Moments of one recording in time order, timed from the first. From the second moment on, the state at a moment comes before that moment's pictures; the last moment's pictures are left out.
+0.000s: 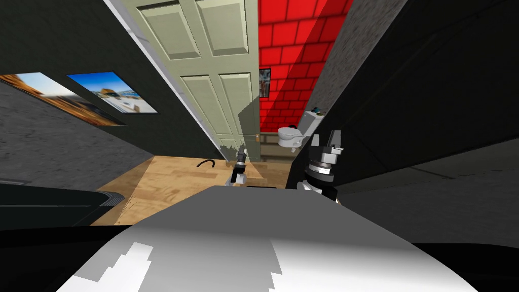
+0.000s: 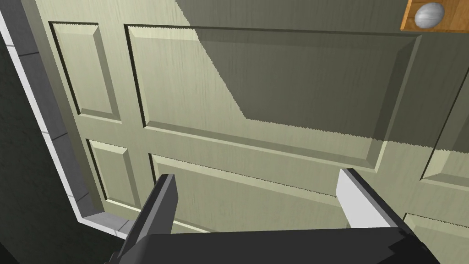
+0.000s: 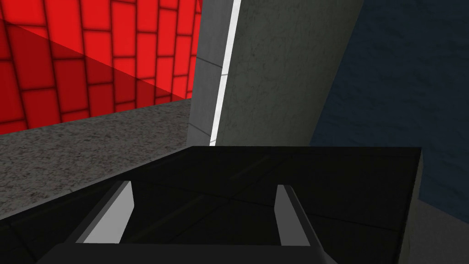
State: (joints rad) arm 0.09 0.06 -0.22 -1.32 0.27 -0.73 -0.19
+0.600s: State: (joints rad) arm 0.04 0.05 -0.25 -1.17 0.31 -0.76 -0.21
